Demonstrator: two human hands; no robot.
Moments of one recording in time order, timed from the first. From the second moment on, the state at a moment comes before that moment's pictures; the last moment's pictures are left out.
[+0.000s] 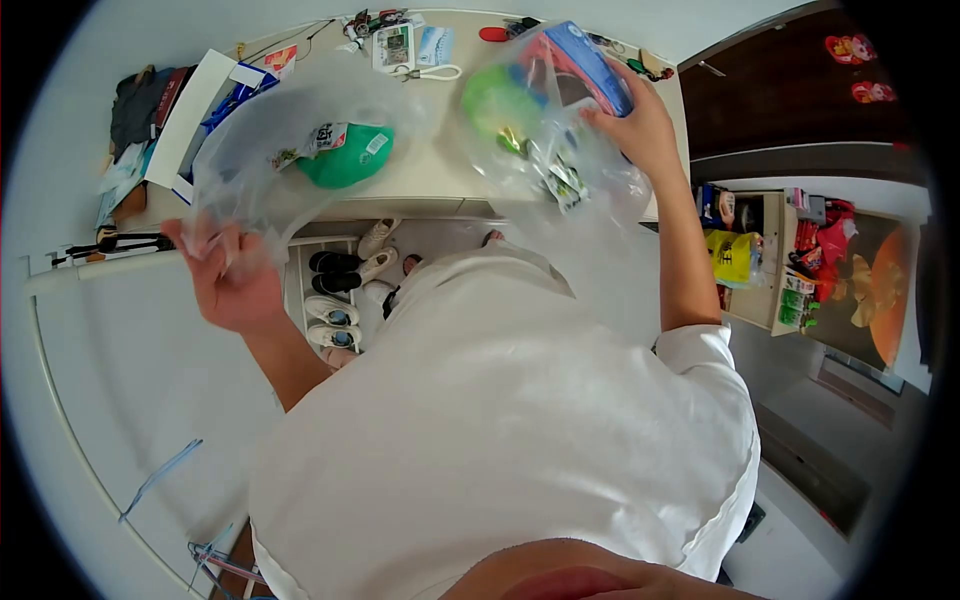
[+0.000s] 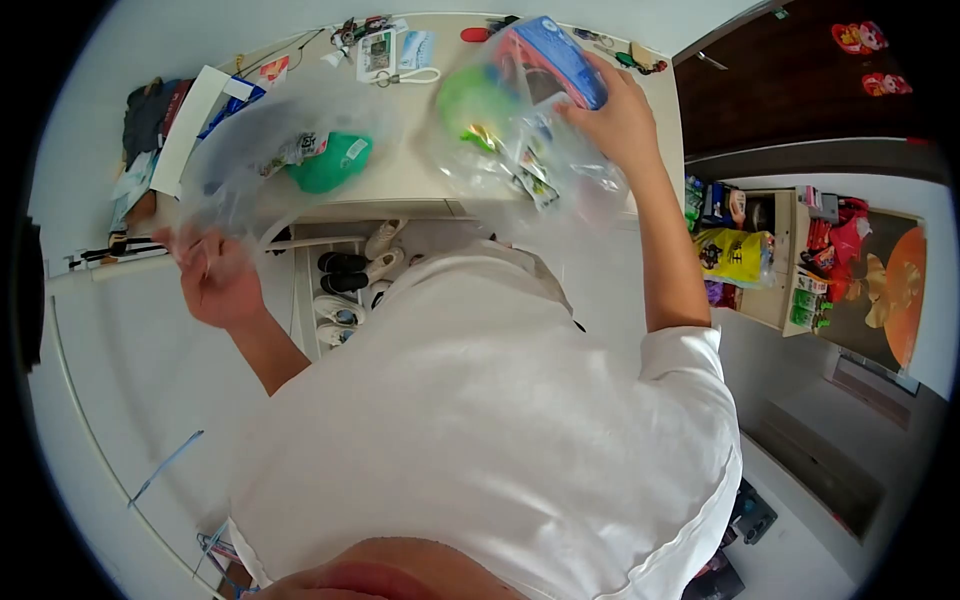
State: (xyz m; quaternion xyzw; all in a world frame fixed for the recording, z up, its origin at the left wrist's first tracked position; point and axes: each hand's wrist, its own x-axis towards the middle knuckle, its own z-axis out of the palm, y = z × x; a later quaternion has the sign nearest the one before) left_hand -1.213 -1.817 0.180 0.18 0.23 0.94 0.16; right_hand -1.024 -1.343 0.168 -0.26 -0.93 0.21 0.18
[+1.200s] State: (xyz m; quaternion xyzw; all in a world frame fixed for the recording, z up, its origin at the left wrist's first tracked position) left_hand -1.210 -1.786 0.269 0.32 0.22 0.91 0.16; right_hand -1.030 -1.324 0.150 -0.31 -0.88 0.26 0.26
